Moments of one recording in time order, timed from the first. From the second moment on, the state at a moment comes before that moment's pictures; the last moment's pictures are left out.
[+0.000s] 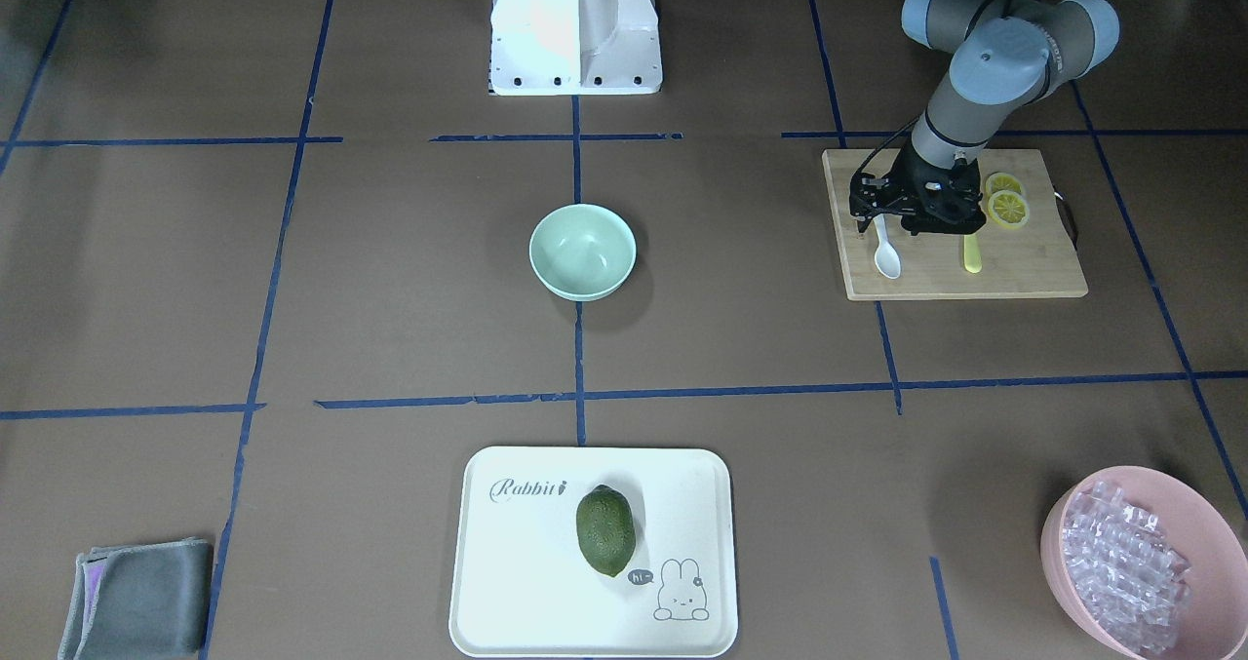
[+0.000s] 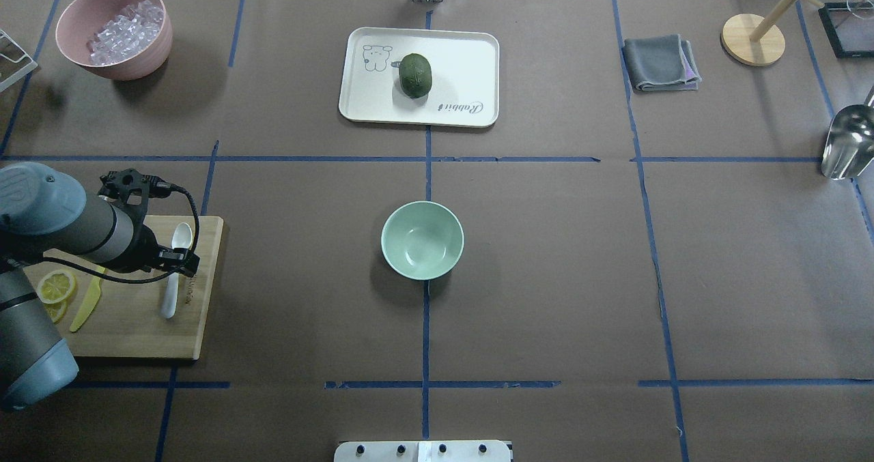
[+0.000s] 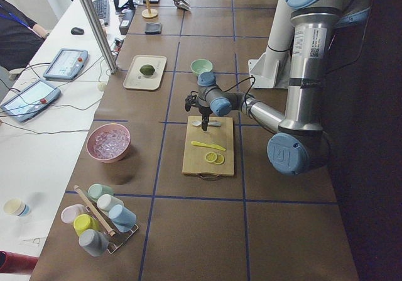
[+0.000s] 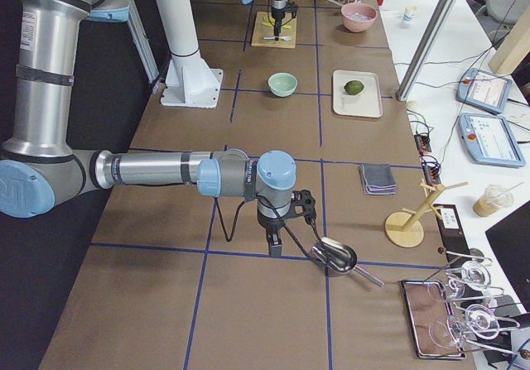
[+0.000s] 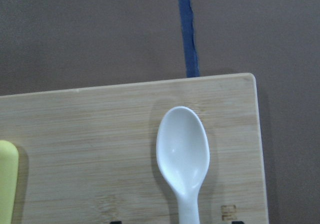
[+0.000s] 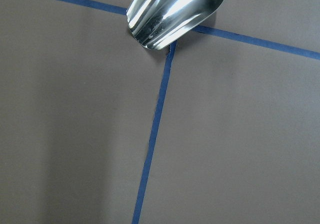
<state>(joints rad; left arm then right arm) -0.65 -1.63 -1.84 -1.92 -1.99 -0.97 1.54 -1.76 1.83 -1.64 2.27 -0.17</state>
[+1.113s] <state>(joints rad) -0.65 -1.64 -1.86 -1.90 -2.00 -0.97 1.54 -1.76 1.83 -1.64 2.27 -0.17</state>
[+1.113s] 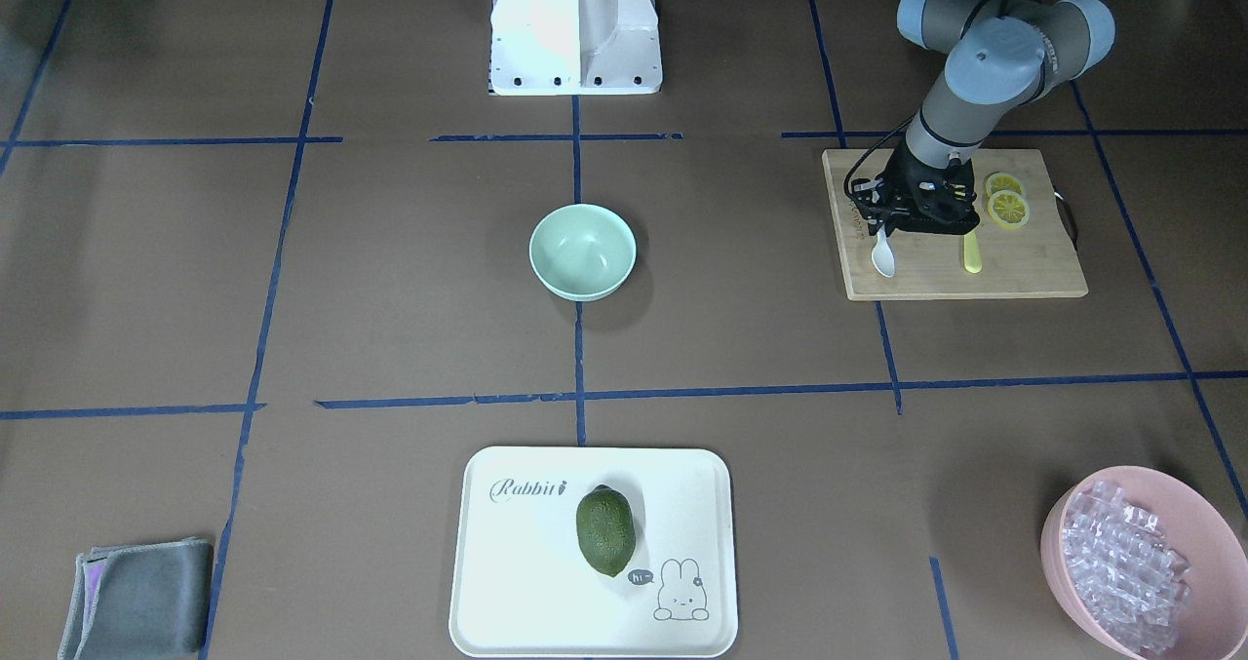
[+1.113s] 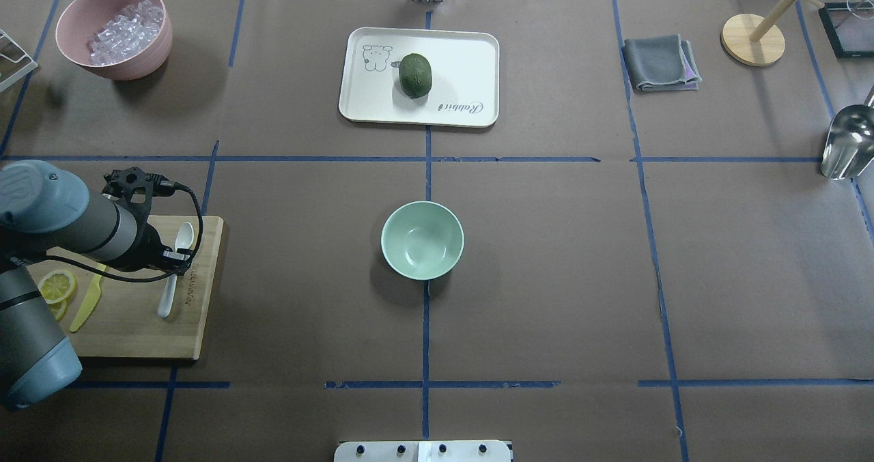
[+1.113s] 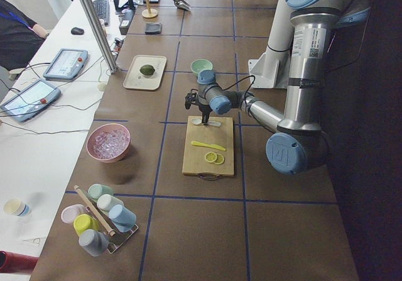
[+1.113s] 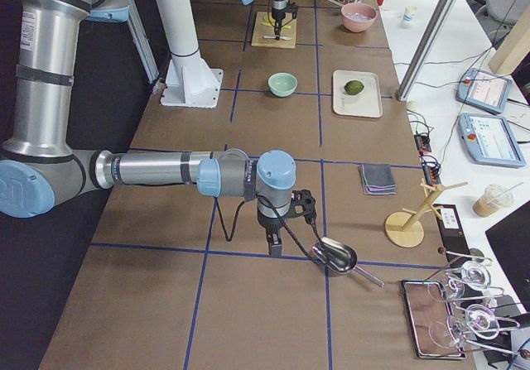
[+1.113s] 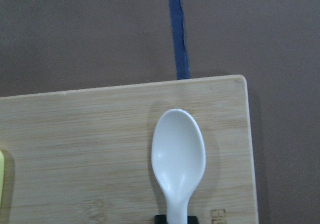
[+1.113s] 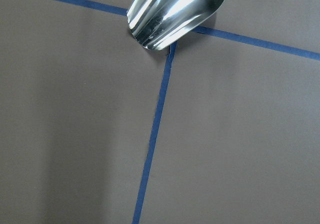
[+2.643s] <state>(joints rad) -0.47 -2.42 -1.54 -1.57 -1.97 -1.20 1.54 -1.76 1.83 -1.64 2.27 -0.16</state>
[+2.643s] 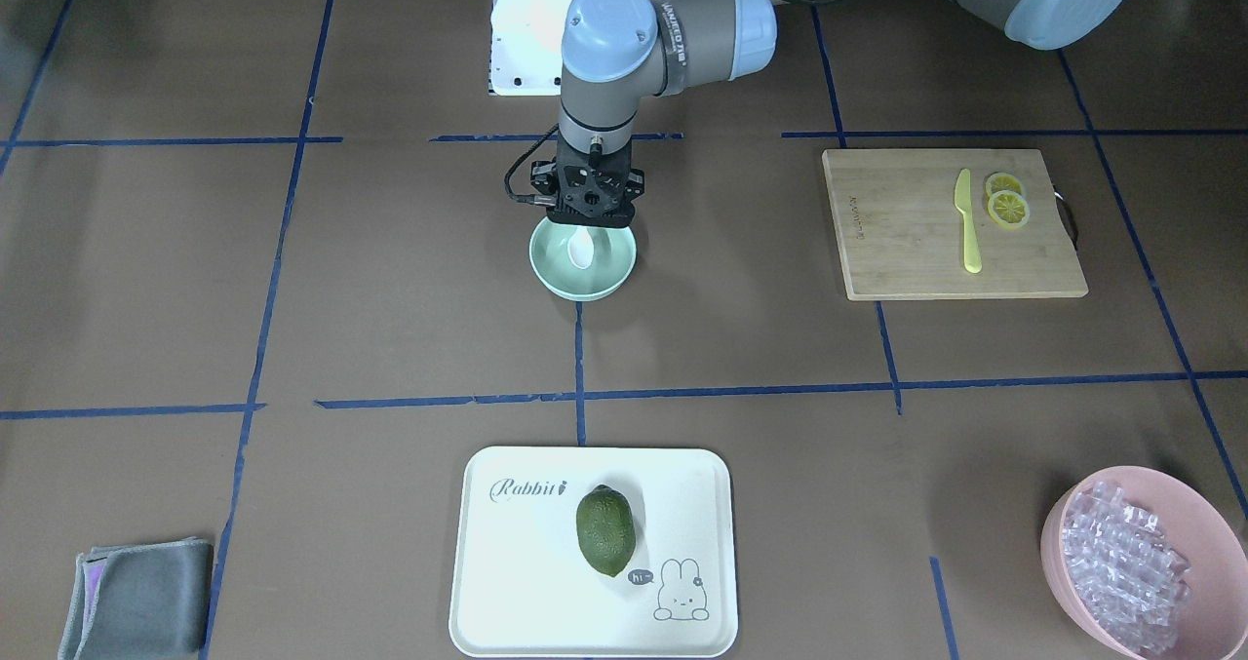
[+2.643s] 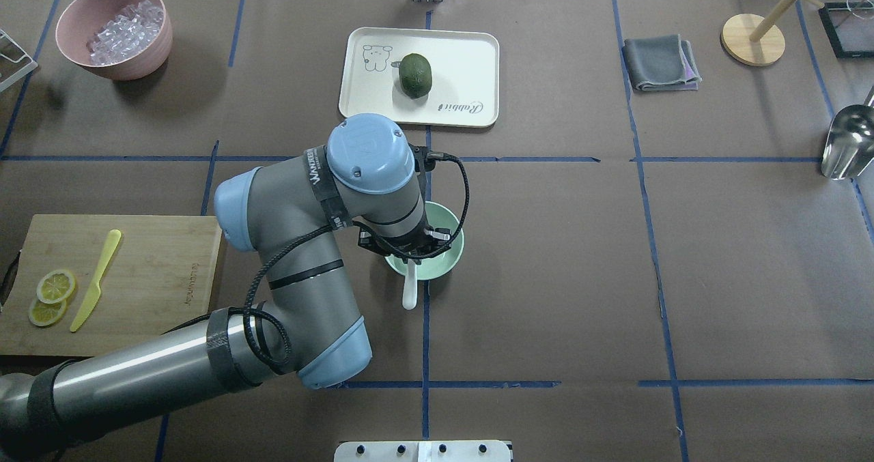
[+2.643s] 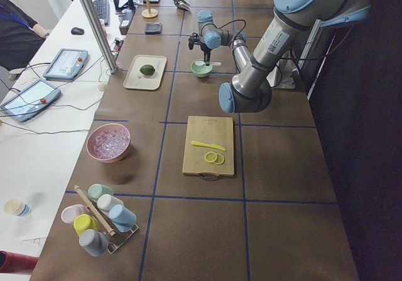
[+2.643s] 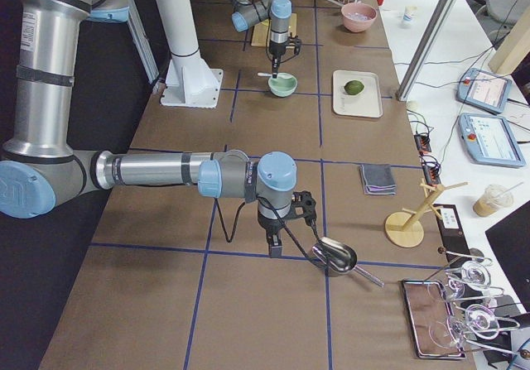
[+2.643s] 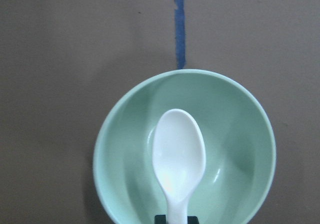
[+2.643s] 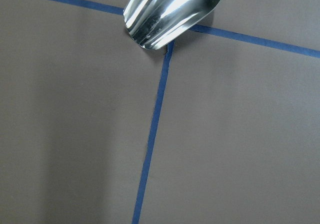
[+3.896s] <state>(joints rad) -0.60 -2.28 -1.61 -1.55 -2.06 -1.01 1.54 -1.76 1.83 -1.64 2.28 -0.15</state>
